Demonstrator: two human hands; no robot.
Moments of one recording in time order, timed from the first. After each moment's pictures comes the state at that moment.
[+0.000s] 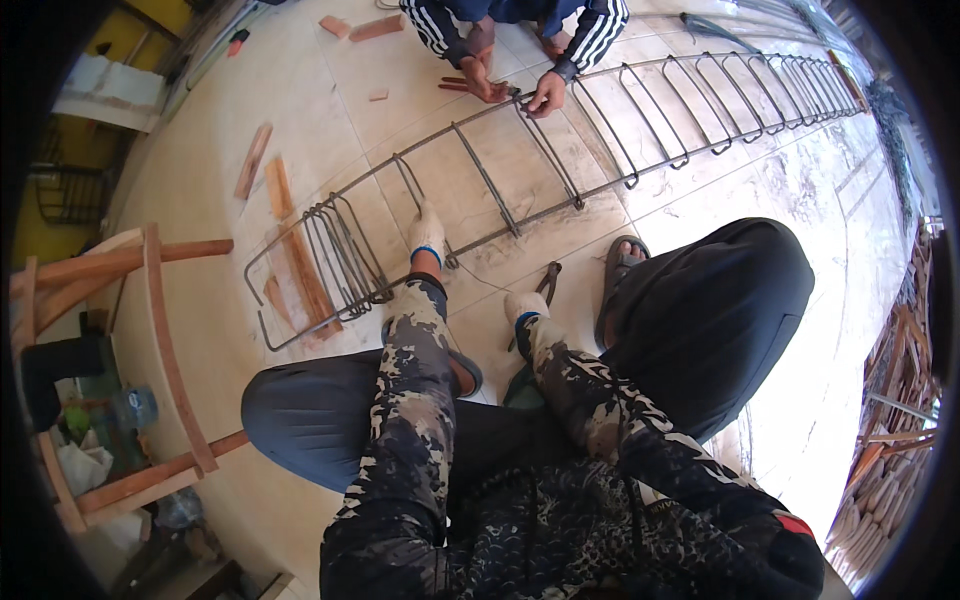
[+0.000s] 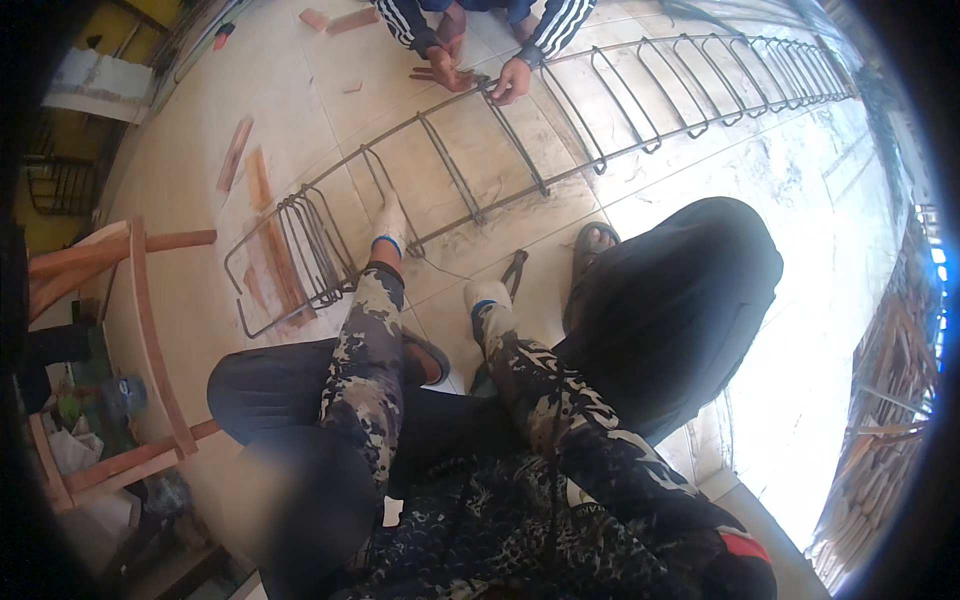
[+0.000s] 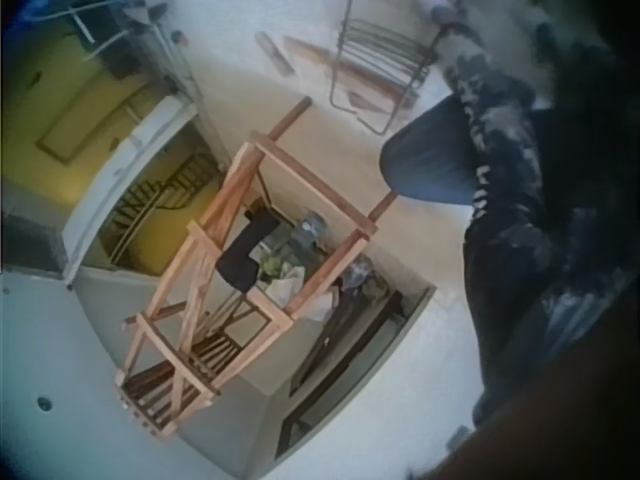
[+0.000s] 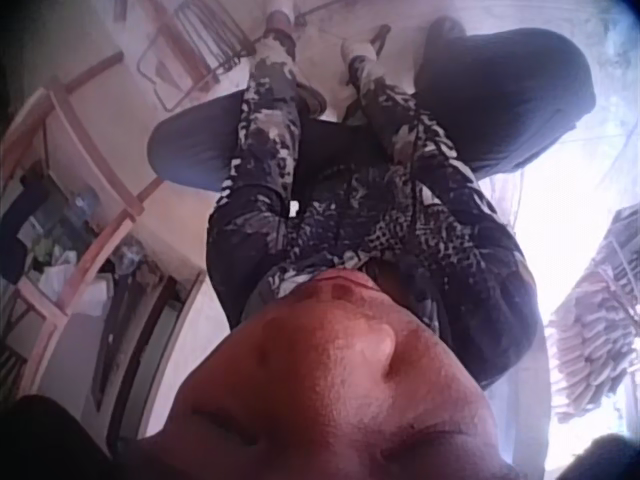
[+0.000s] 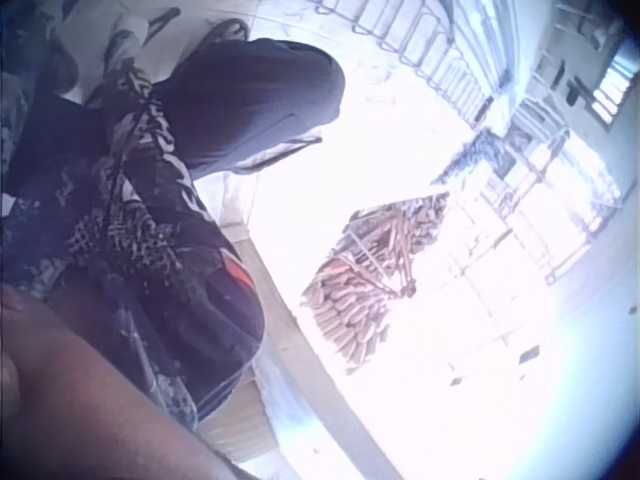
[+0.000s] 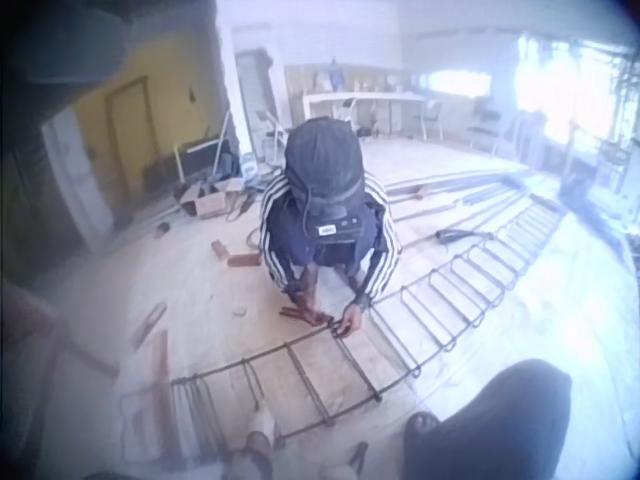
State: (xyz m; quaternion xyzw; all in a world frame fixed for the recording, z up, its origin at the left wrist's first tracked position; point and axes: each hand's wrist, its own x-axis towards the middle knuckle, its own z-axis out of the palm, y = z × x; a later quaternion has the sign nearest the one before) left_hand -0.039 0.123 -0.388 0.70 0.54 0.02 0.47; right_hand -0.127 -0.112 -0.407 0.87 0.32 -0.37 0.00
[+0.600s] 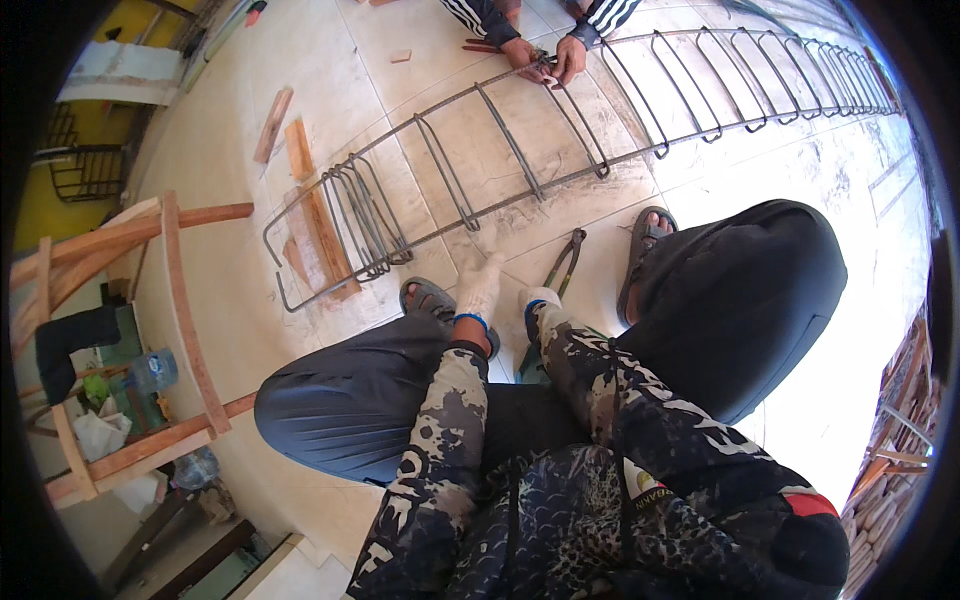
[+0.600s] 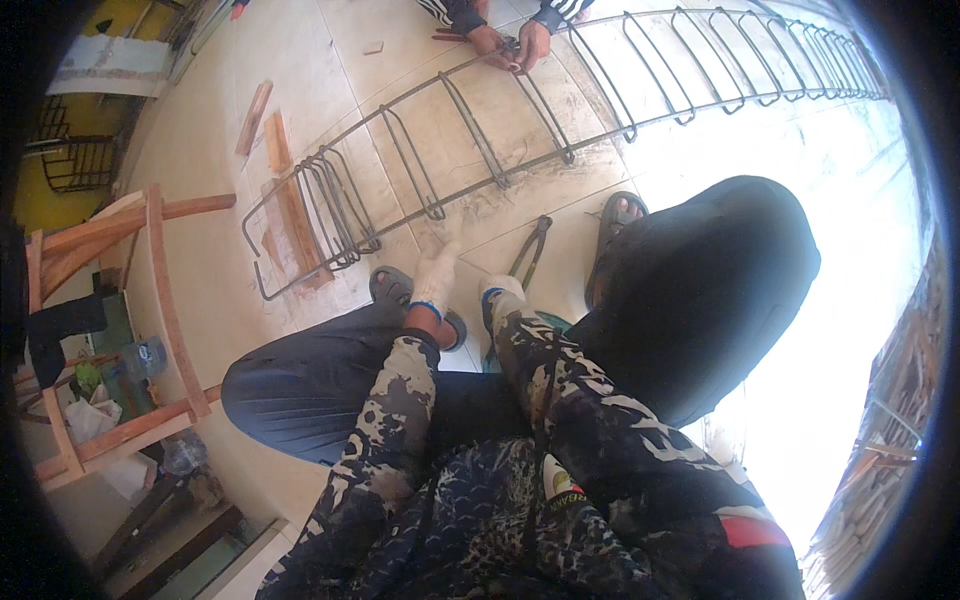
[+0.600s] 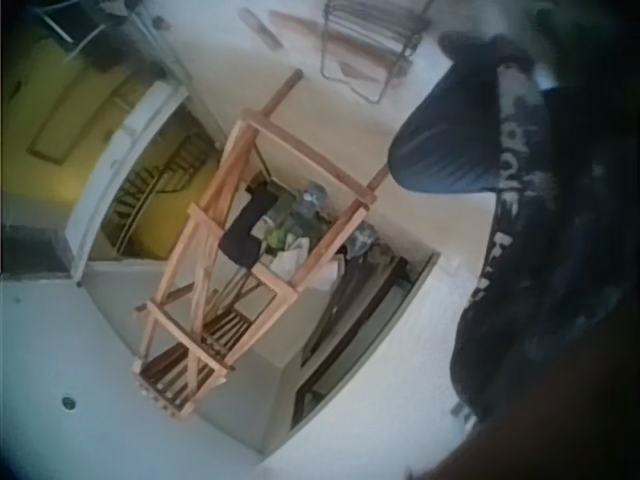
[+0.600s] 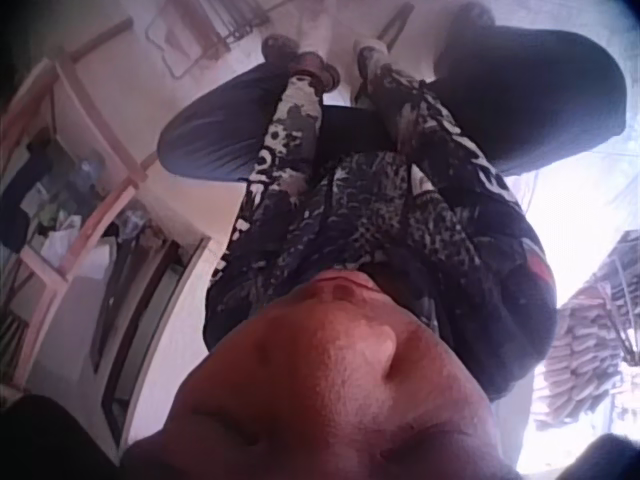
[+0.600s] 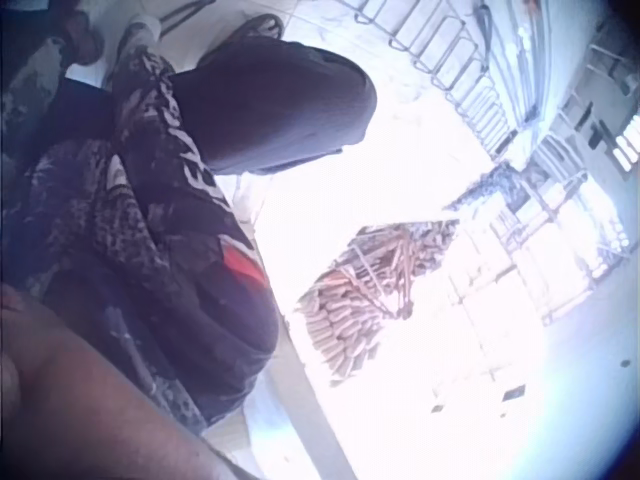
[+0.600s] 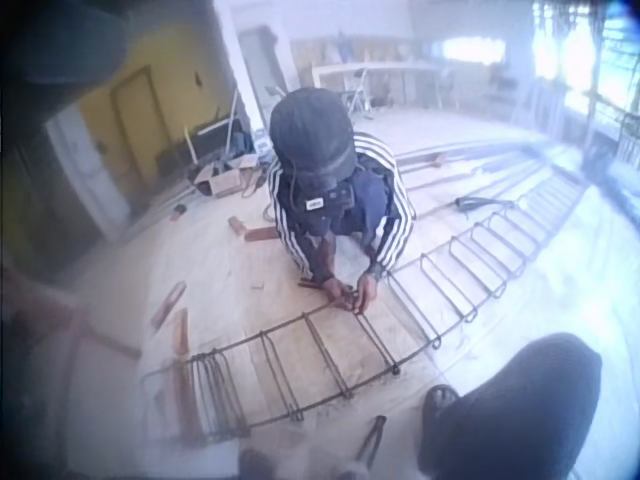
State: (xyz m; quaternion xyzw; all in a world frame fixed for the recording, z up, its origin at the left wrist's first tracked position) left_hand -0.189 0.015 -0.314 0.77 0.49 -0.01 0.42; right_hand -0.162 -0.111 -0.405 0.81 0.32 -0.49 -0.09
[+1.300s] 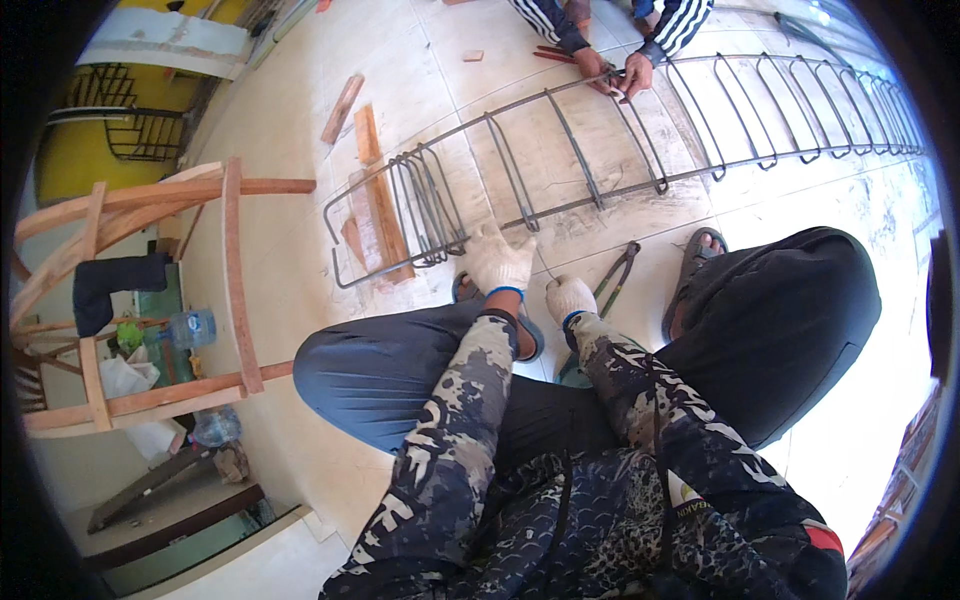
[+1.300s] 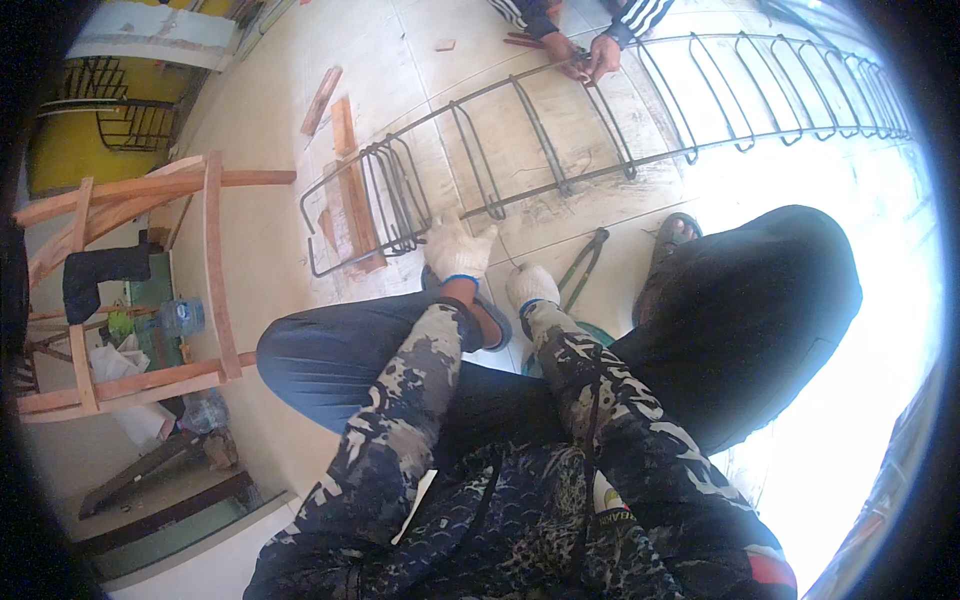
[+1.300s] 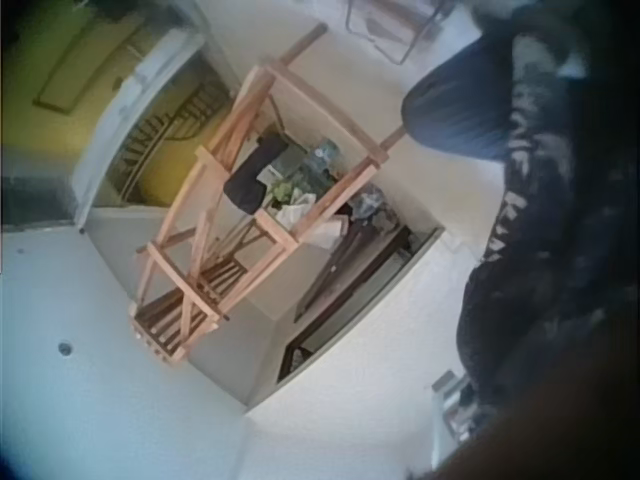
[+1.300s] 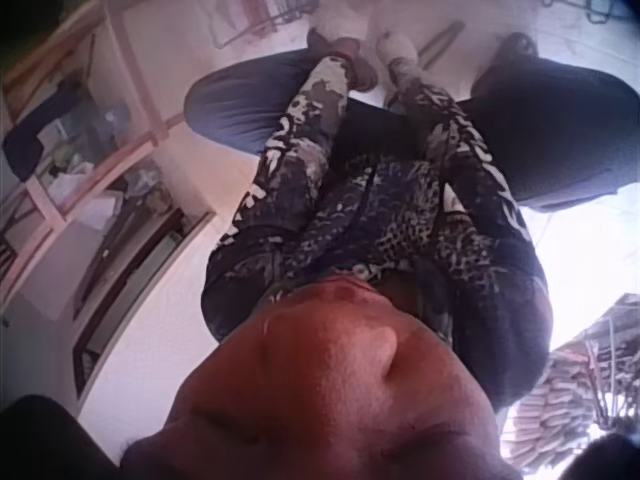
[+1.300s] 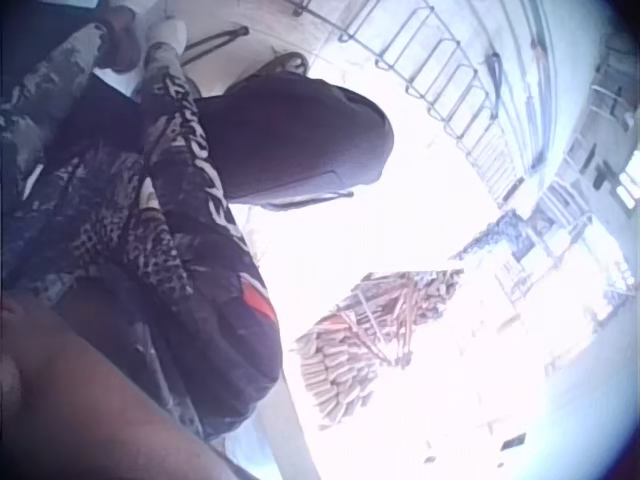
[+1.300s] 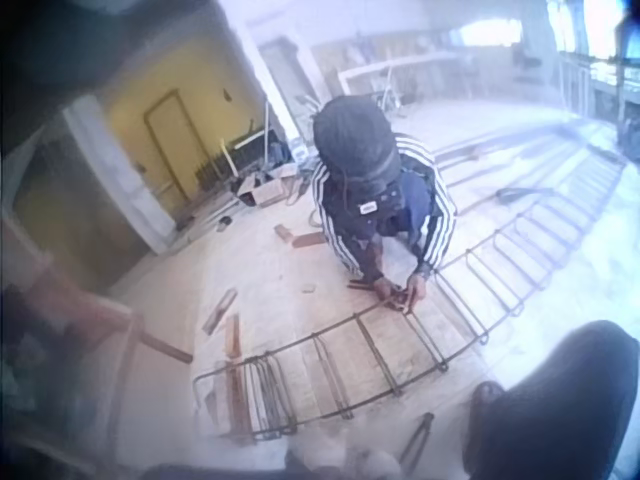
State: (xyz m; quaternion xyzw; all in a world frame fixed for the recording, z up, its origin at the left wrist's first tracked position) left_hand -0.149 0.049 -0.266 0.91 0.41 -0.05 0.04; right_hand -0.156 -0.083 -0.371 0.86 0.08 -0.39 -0.33
